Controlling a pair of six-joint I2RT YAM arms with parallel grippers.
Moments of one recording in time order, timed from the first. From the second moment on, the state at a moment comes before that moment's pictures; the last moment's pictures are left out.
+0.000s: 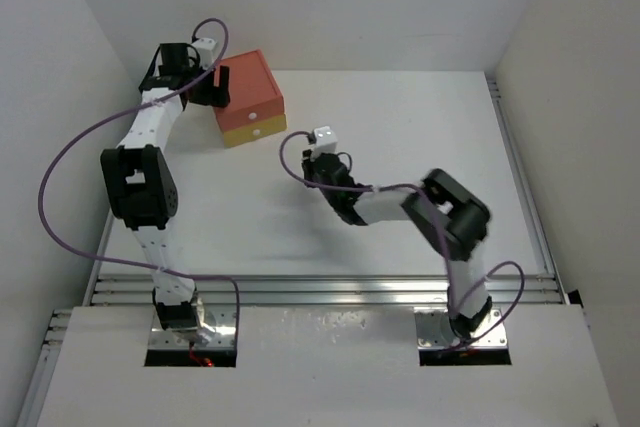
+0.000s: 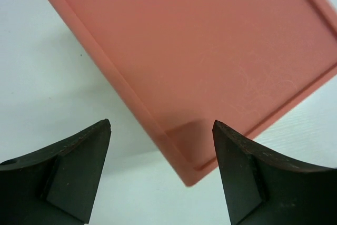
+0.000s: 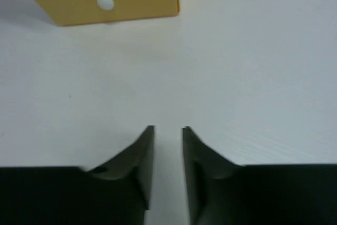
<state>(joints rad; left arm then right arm) 0.07 2.03 1.83 -0.43 0.23 0.19 0.79 2.07 1.05 0.70 0.39 0.23</state>
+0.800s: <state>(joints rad) 0.49 1.53 1.38 -0.58 0.20 0.18 0.16 1.38 1.02 -0.49 0.25 0.17</state>
